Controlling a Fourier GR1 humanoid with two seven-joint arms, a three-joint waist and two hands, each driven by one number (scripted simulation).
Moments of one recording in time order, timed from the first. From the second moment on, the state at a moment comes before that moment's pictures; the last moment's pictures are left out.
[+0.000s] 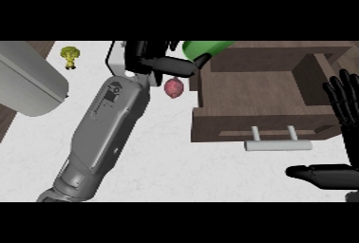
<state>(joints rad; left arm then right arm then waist) -0.95 0.00 -0.03 -0.97 0.18 0.13 -0.35 -0.06 -0.18 -0.19 -1.92 -0.07 0.21 -0.03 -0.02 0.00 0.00</state>
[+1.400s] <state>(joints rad) -1.26 0.00 -0.45 -0.46 0.52 0.38 -0.32 -0.11 -0.19 -0.19 -1.89 -0.08 0.24 -0.03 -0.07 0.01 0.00</state>
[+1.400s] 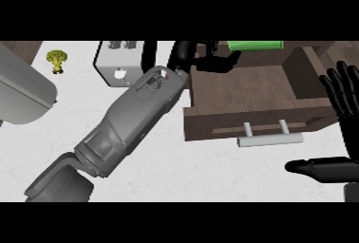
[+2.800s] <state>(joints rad) -1.28 0.03 -0.55 -0.55 0.67 0.49 -0.37 -0.05 -0.30 -0.17 -1.99 -0.18 0.44 0.01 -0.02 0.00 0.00</state>
